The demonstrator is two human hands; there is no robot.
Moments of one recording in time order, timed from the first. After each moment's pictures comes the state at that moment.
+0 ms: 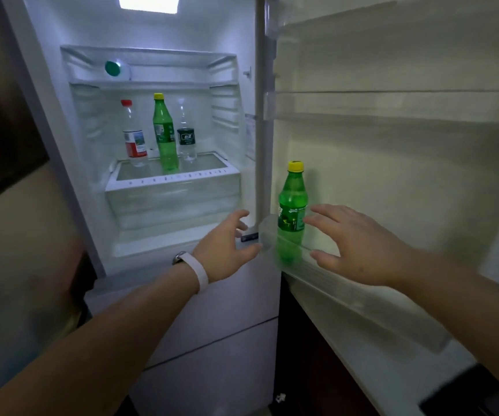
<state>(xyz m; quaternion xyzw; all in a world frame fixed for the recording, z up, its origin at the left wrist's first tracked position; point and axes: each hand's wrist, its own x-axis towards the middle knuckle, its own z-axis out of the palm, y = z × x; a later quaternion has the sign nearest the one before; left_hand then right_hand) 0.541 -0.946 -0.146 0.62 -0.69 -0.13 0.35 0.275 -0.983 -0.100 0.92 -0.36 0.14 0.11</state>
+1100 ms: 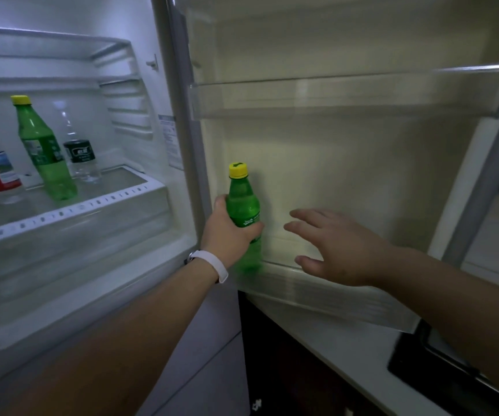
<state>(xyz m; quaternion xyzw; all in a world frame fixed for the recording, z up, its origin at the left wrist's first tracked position) 0.483 -1.080 -0.151 0.52 -0.64 -0.23 0.52 0.265 -1.011 -0.123 0.86 -0.49 0.10 0.13</state>
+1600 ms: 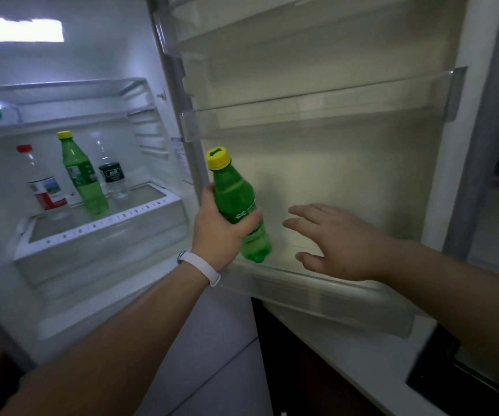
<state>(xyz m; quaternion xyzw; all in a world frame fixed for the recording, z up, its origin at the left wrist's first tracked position) 0.464 -1.024 -0.106 0.44 -0.64 -0.15 0.61 0.235 -1.001 -0.106 0.88 -0.43 0.14 0.16</state>
